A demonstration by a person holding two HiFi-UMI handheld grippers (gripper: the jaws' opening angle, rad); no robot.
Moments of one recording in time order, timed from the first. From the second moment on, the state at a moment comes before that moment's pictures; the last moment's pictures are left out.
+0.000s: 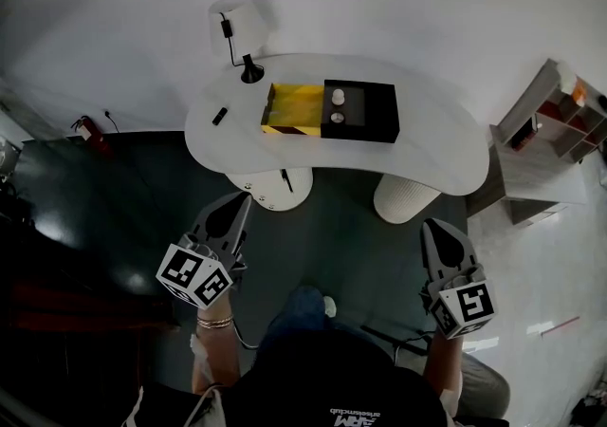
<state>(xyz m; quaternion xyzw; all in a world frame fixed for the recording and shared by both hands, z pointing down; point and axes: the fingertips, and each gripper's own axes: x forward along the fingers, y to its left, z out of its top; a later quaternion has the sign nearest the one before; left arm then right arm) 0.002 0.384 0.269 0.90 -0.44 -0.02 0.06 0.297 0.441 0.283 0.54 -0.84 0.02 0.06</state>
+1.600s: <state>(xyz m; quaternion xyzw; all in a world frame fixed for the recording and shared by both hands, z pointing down) 0.001 0.100 0.299 0.94 -0.31 0.05 0.09 0.246 0.156 0.298 0.56 -0.82 0.07 0.08</state>
